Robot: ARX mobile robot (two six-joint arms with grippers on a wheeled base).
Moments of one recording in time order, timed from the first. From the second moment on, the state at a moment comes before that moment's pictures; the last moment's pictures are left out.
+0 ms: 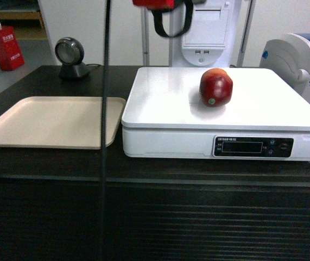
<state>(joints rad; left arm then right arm) -0.54 2.11 1.68 0.30 -0.08 -0.19 0.00 0.00 0.01 0.00 0.00 0.00</state>
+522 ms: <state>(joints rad) -0.40 1.46 0.97 0.66 -0.15 -0.14 0.00 0.00 0.01 0.00 0.00 0.00</state>
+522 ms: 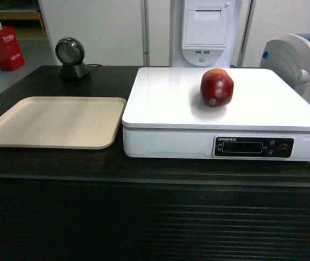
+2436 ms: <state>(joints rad) 0.00 0.39 0.01 0.40 0.00 -0.01 0.00 0.00 0.01 0.00 0.00 0.00</state>
